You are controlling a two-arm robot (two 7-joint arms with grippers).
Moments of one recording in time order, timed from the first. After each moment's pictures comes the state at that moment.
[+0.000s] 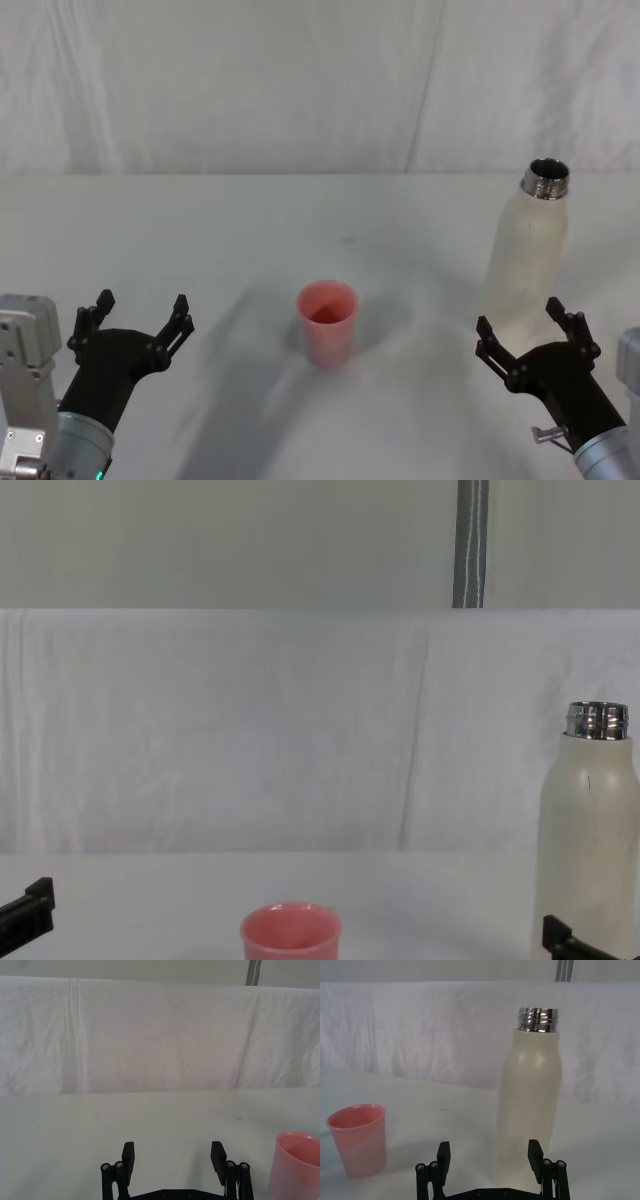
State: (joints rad) left arm 0.27 0.24 0.04 -1.85 -0.25 -0.02 -0.02; right arm -0.19 0.12 -0.16 -1.70 0.06 -0.17 0.16
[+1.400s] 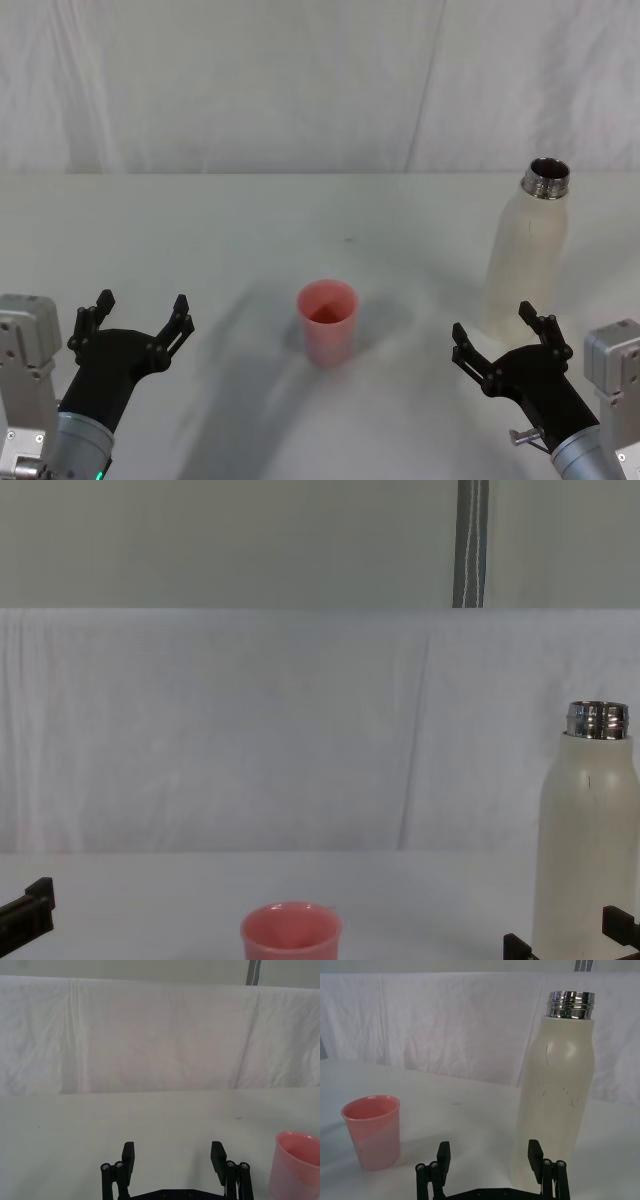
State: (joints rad) left arm 0.27 0.24 0.04 -1.85 -0.25 -0.02 -0.02; right arm -0.15 0.12 -0.20 -1.64 0.05 -0.17 0.17
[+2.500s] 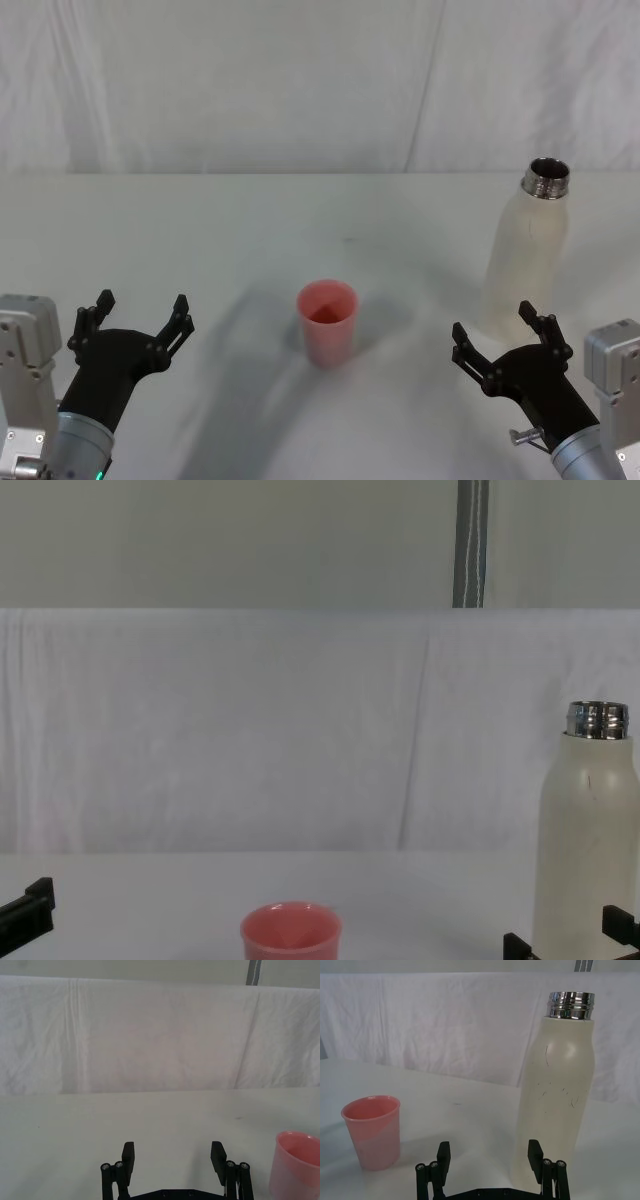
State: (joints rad) left arm 0.27 0.24 0.04 -1.85 -0.25 -0.02 -0.02; right arm -0.15 0.12 -0.20 -1.64 0.05 -0.17 0.17
